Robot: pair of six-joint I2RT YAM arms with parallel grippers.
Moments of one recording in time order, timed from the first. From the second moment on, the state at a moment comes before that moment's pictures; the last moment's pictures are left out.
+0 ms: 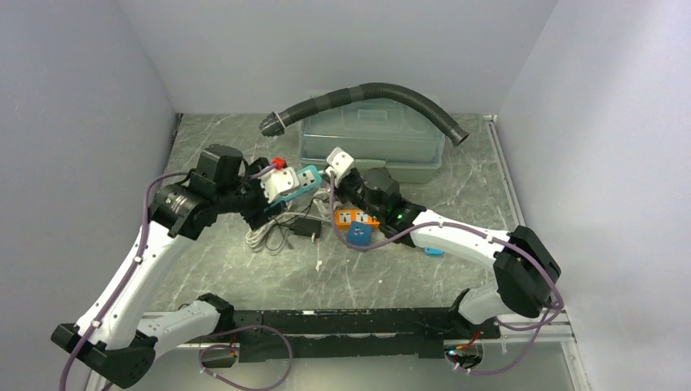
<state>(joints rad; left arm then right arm) -0.49 1.04 1.32 -1.00 0.29 0.66 0.88 1.44 0.91 0.44 0.02 -0.27</state>
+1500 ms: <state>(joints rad) -0.40 0.99 1.33 -0.87 0.33 0.62 0.88 1.29 1.02 0.24 -0.04 -0.14</state>
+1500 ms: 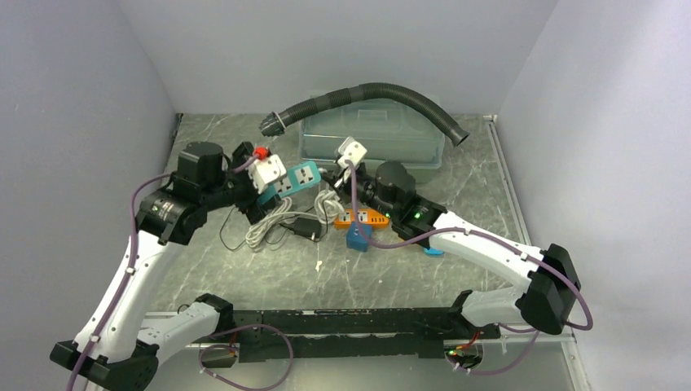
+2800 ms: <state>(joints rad) -0.40 0.85 0.56 -1.00 0.36 1.09 0.94 1.21 0.68 0.11 0.01 0.14</state>
